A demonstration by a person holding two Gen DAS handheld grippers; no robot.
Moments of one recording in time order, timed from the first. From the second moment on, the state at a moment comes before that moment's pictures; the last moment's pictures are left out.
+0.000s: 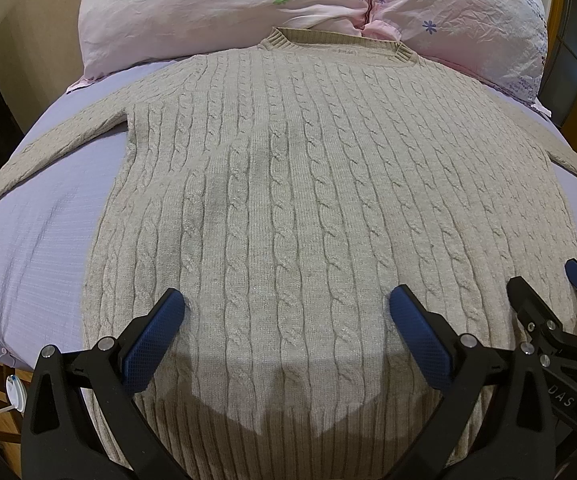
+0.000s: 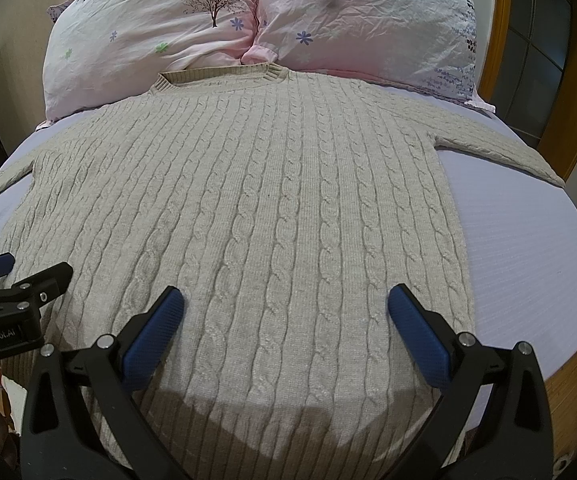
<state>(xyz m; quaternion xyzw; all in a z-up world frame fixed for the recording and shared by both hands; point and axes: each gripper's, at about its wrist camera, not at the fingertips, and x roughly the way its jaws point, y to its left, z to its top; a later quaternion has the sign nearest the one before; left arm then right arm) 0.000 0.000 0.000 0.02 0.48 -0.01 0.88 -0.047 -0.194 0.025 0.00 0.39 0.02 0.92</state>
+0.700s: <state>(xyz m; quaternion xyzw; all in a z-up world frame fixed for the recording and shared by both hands) 0.004 0.049 0.018 -0.12 0.42 -0.12 0.89 -0.015 -0.395 0.063 0.26 0.29 -0.02 0.92</state>
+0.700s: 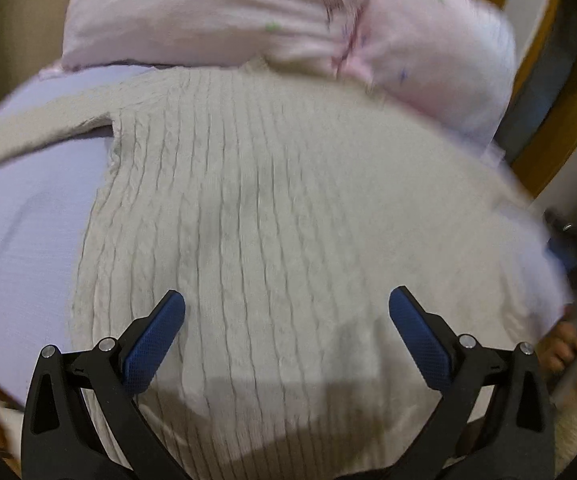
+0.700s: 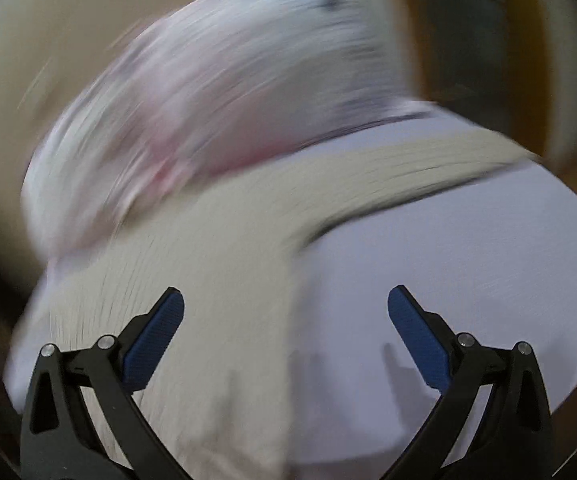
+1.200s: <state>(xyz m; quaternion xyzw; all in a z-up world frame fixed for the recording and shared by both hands) 0.019 0.135 0.053 -0.16 0.27 -0.09 0.94 0.062 -0.625 -0.001 0.55 0.27 -0.17 0.77</state>
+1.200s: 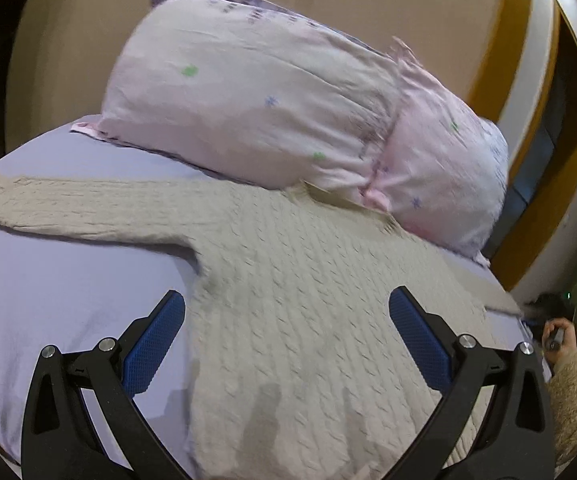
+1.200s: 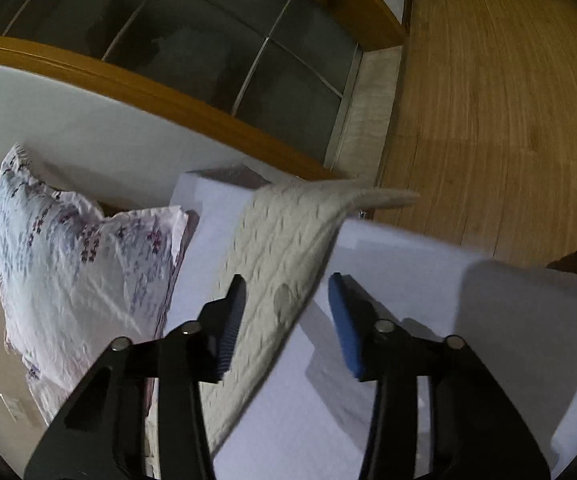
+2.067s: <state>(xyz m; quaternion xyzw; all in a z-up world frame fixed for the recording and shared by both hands) 0.013 0.325 0.038 -0.39 0.22 0.11 0.89 0.114 -0.173 0.119 0.09 0.30 0.33 0.89</state>
